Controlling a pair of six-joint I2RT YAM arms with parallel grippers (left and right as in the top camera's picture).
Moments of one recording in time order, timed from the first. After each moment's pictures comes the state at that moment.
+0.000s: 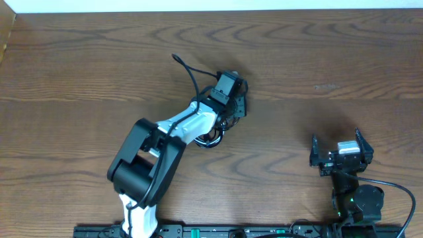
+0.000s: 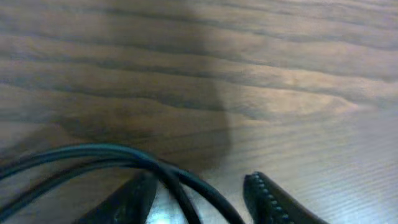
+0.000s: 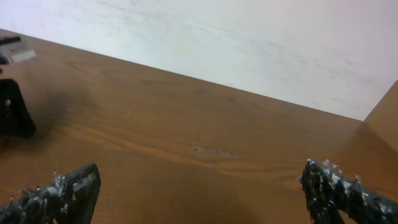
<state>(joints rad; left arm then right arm) -0.57 1.99 1.16 -0.15 0.08 -0.57 0.04 0.01 0.01 -0.07 -0.02 -0.21</state>
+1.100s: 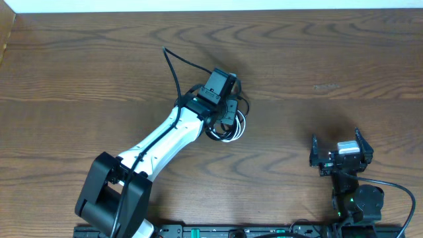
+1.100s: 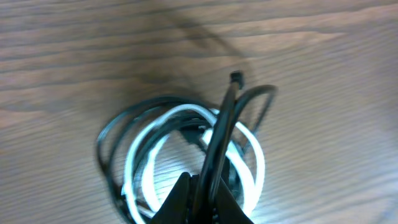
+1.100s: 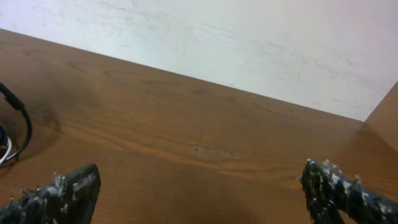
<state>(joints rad) -0.57 1.71 1.16 -0.52 -0.01 -0.30 0.04 0.01 0.01 -0.07 -0.02 -0.21</state>
